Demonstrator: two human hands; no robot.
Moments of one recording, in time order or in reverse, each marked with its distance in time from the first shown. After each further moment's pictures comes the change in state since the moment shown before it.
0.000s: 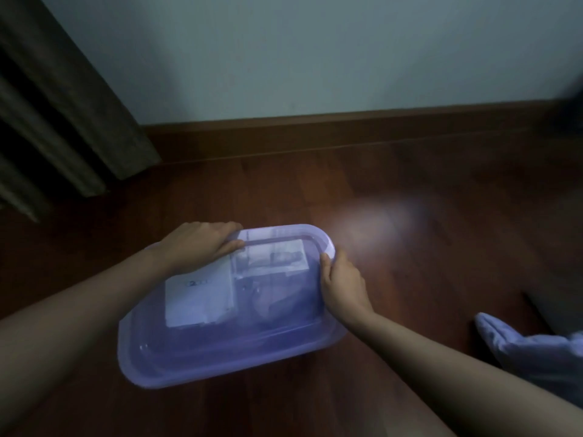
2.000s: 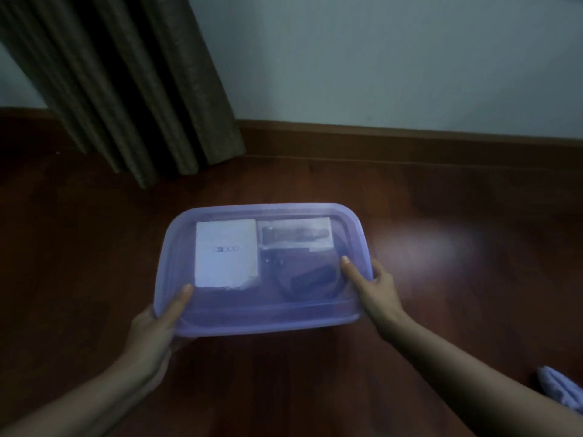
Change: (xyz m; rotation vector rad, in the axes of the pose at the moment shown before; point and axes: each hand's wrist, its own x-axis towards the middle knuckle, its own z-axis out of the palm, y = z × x) left_hand -0.189 0.007 0.065 -1.768 0.610 -1.113; right_hand -0.002 -0.013 0.026 0.586 -0.156 0.014
